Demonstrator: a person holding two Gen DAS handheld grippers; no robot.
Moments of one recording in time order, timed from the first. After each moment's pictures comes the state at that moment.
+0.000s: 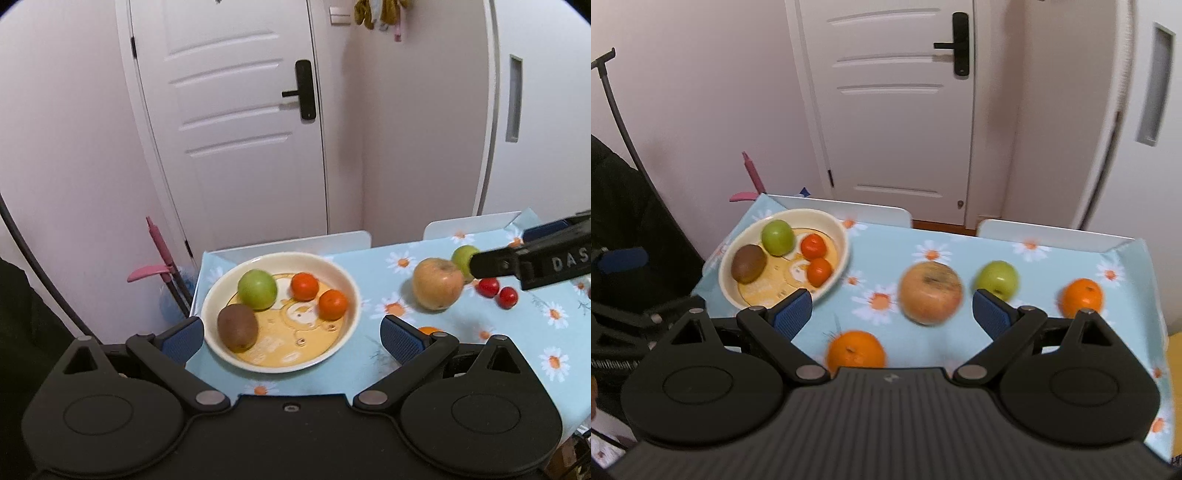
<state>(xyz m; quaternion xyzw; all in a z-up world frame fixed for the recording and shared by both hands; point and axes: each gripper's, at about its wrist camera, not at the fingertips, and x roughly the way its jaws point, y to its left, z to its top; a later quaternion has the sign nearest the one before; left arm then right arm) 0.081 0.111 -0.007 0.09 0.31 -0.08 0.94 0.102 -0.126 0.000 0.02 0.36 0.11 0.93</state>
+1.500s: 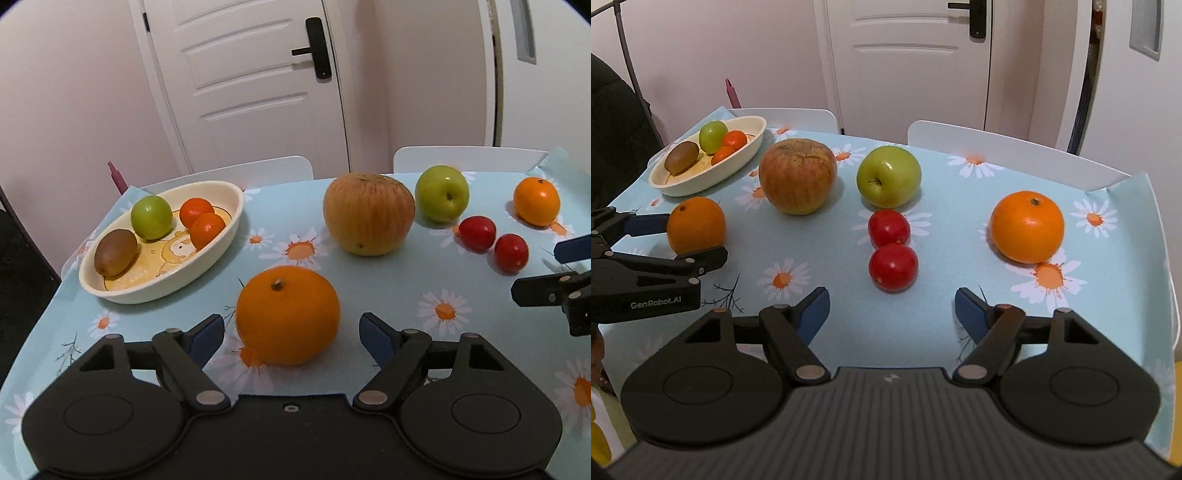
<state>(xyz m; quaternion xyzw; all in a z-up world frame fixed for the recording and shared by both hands) 0.104 -0.051 -0.143 0.10 0.33 0.03 0.94 0.129 -0.266 -0.146 -0.03 0.37 0.19 0.91</state>
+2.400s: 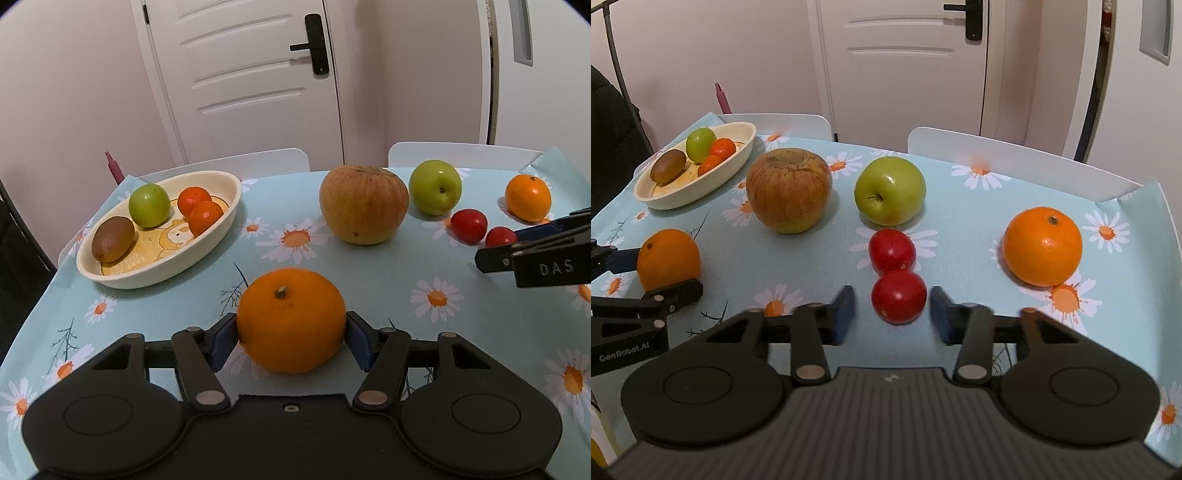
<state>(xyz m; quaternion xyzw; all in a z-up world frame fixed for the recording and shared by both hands) 0.092 -0.048 -0.141 0.08 0.34 0.02 0.94 0.149 -0.250 -0.150 -0.03 0.37 0.18 0.91</state>
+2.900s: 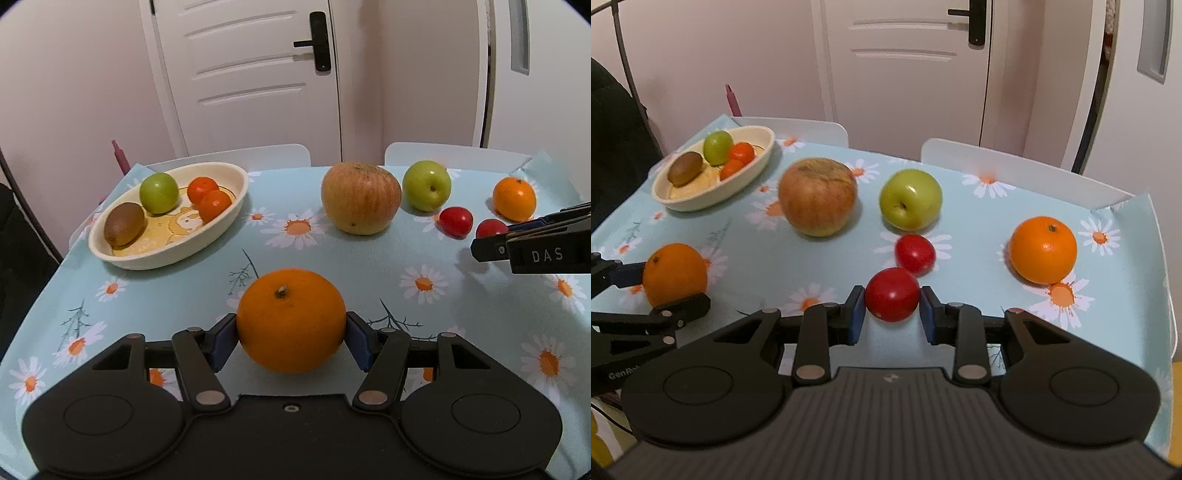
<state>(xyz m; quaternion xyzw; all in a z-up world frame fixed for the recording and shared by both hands) 0.069 -0.041 -0.126 0.06 0.35 0.01 0.93 0.125 -0.237 -0.122 -0.04 0.37 0.18 0.91</state>
